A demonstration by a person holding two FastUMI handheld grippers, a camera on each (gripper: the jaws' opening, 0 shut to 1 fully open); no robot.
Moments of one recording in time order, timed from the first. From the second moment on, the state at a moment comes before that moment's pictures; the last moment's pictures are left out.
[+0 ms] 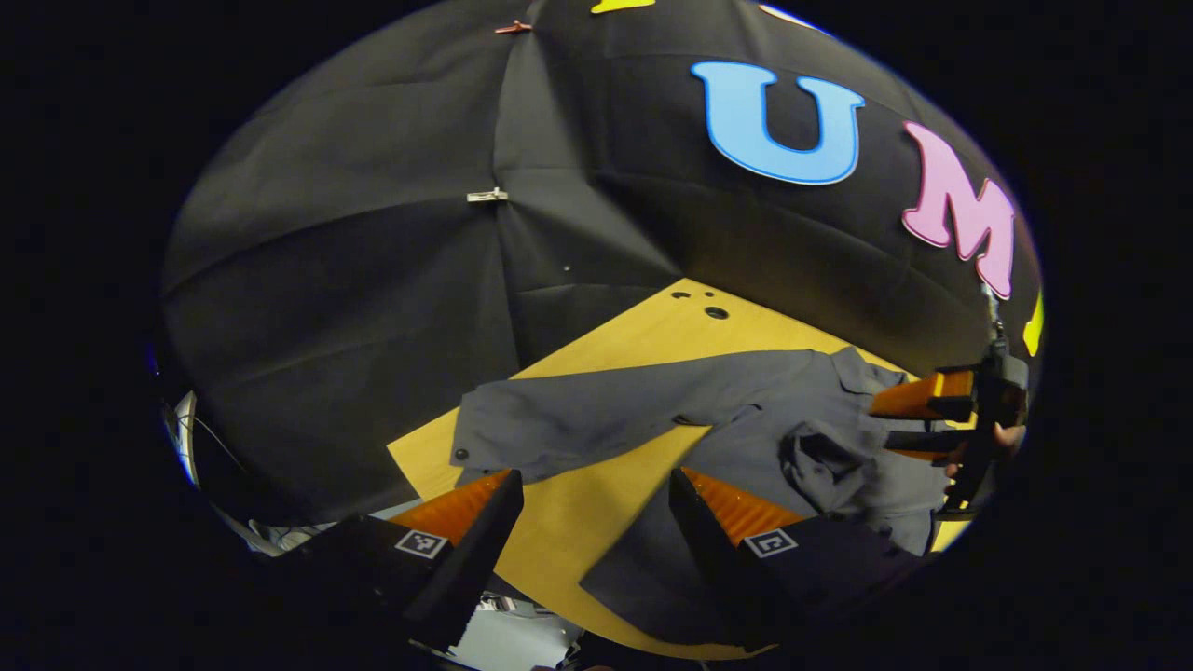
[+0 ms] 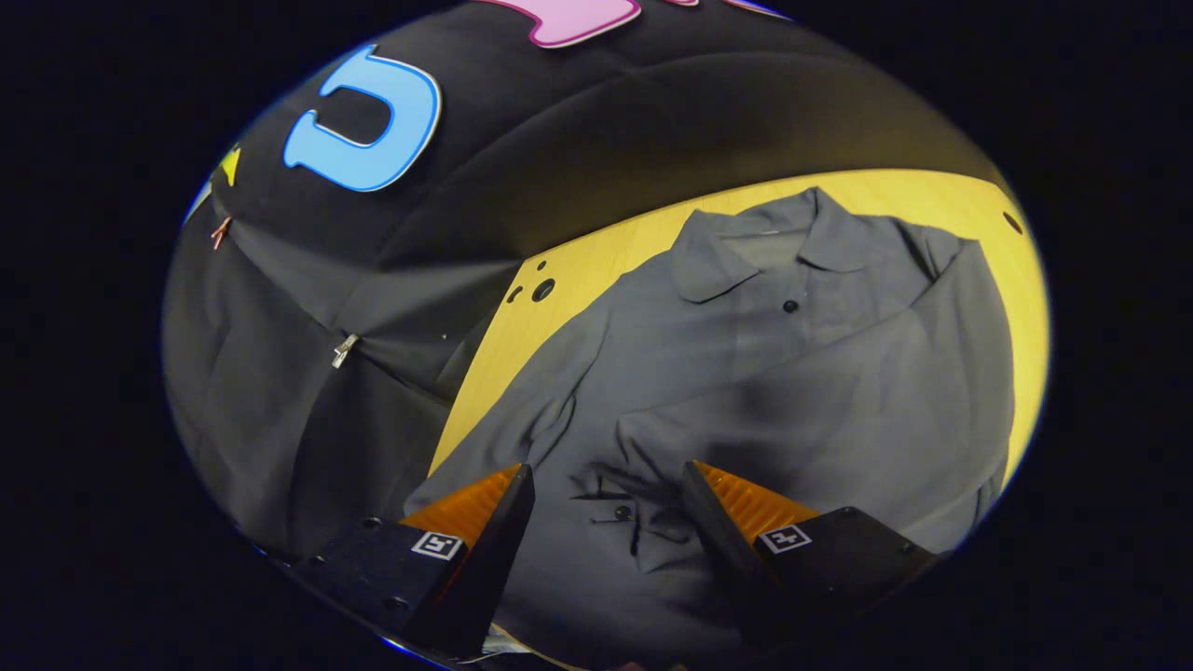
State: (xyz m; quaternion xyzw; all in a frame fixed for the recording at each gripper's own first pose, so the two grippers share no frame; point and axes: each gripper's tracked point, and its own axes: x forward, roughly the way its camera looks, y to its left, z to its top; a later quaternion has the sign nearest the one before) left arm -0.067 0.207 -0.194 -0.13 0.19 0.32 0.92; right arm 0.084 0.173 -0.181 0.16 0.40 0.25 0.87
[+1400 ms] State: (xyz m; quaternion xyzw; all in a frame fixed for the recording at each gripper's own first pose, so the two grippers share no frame) left arm 0.002 0.359 -0.300 -0.15 0.26 0.36 0.88; right arm -0.035 -0.092 -0.130 0.18 0.30 -0.01 0.94
